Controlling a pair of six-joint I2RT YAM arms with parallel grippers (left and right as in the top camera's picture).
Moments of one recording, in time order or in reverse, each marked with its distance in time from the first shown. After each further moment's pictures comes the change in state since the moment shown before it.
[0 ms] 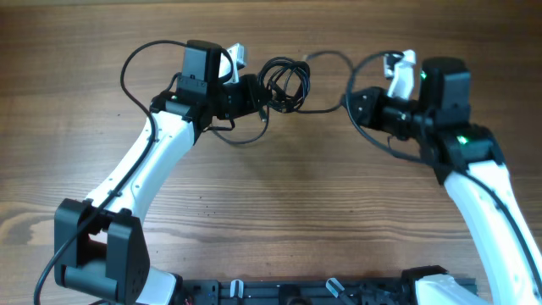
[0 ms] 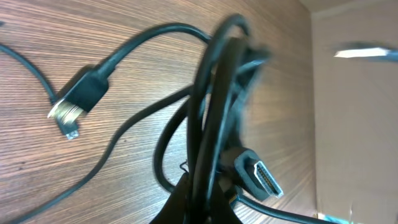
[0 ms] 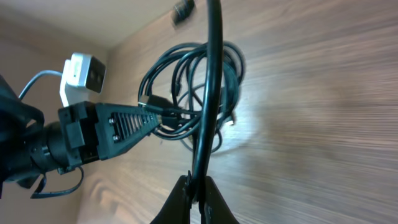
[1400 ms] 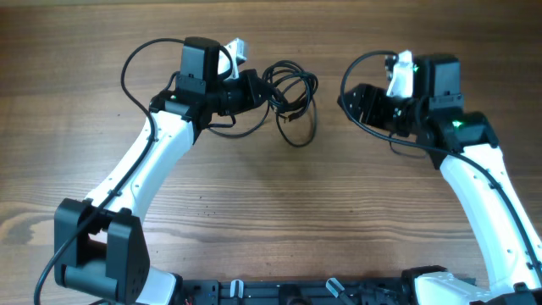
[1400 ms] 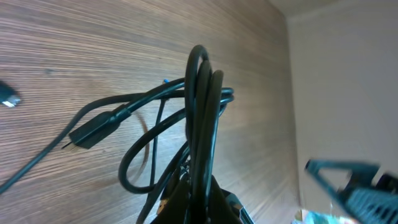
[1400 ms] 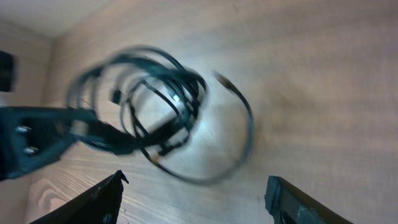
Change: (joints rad) left arm 0.002 0.000 0.000 0.069 0.087 -0.014; right arm -0.002 0.132 0.071 -0.068 0.098 -0.132
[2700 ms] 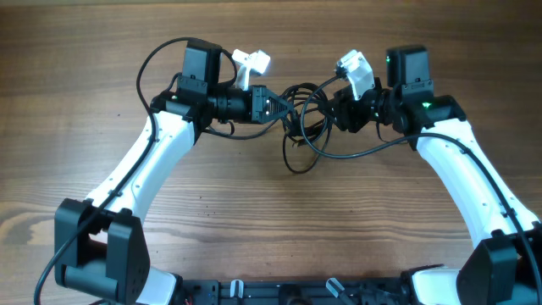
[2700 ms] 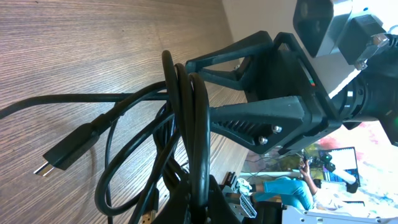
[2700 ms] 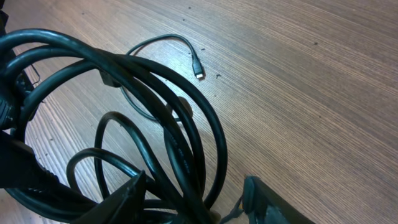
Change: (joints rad) left arm -0.004 0.000 0.000 -0.072 0.361 0.220; right arm 0.057 0.177 0.010 0.090 -0.116 -0.679
